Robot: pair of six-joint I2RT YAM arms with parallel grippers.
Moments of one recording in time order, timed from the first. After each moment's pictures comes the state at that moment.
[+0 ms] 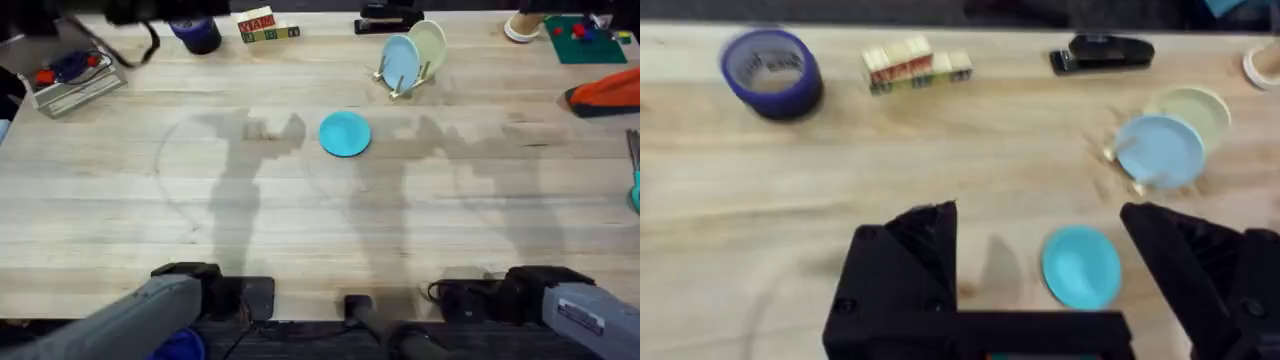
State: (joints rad) left arm 0.00 1.22 1.33 -0.77 0.26 -0.09; right arm -0.02 1.11 1.37 -0.93 -0.08 0.05
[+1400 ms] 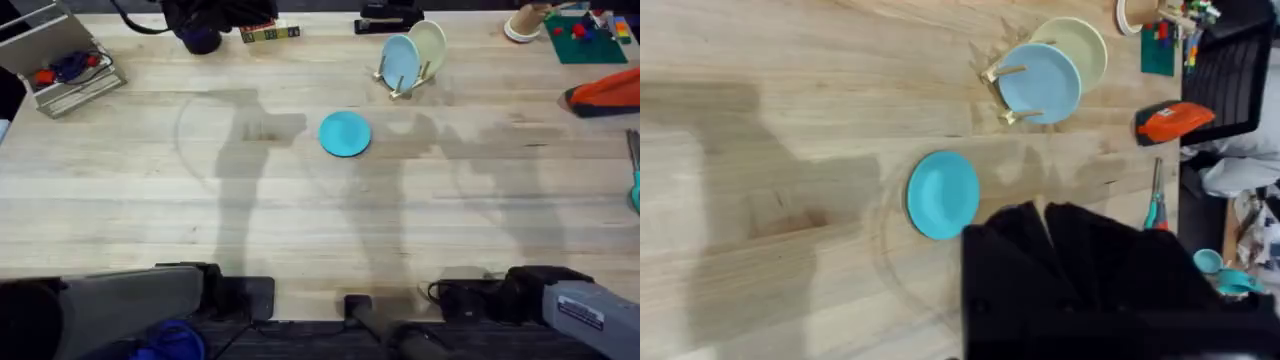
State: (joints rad) left arm 0.00 1.47 1.56 -1.04 0.61 -0.34; right arm -0.02 1.17 1.45 -0.99 -0.12 0.05
